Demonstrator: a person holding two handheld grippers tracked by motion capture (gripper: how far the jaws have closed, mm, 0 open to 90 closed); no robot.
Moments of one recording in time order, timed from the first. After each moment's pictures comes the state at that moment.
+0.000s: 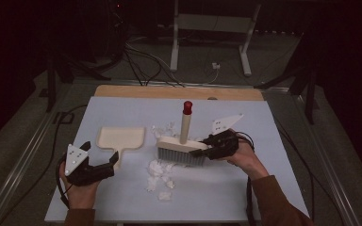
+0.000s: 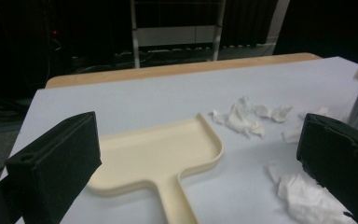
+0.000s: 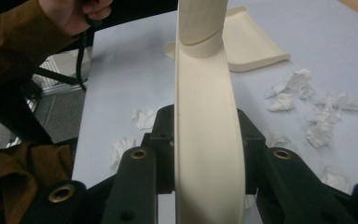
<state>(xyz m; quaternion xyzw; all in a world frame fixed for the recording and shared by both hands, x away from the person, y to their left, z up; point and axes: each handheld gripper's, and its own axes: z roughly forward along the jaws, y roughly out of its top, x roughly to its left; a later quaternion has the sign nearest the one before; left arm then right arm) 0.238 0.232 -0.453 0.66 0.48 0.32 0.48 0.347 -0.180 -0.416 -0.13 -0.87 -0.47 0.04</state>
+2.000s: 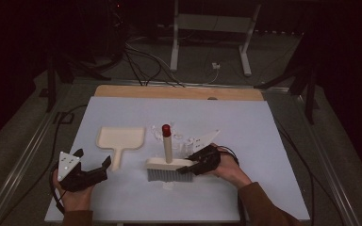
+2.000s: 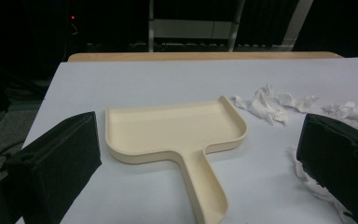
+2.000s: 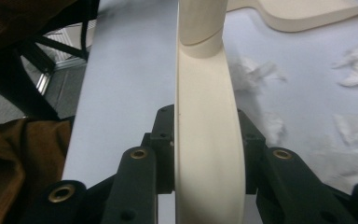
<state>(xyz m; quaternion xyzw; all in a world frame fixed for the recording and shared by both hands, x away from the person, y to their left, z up) 0.232 0.252 -0.471 0.64 0.52 0.32 0.47 0.334 -0.139 -0.471 -0.10 -0.89 -0.43 0.07</state>
